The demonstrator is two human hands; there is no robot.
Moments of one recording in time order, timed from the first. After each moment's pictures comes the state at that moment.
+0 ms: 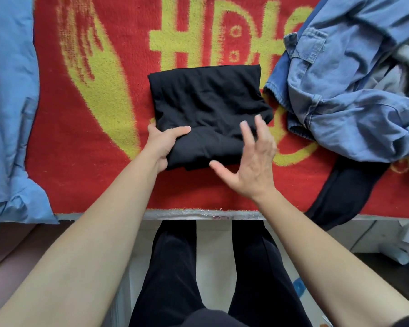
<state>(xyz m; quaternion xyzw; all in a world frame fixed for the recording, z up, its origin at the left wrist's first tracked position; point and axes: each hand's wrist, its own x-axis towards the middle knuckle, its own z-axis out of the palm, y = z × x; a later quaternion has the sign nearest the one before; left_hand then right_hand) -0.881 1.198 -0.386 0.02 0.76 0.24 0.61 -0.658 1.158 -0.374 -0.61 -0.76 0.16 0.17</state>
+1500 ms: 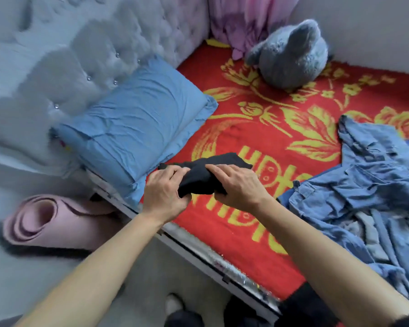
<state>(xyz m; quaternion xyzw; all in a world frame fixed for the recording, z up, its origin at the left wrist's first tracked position) -0.851 1.026 -0.036 0.54 0.82 0.17 -0.05 -0.693 1.185 -0.051 -0.14 -0.97 0.12 0.13</state>
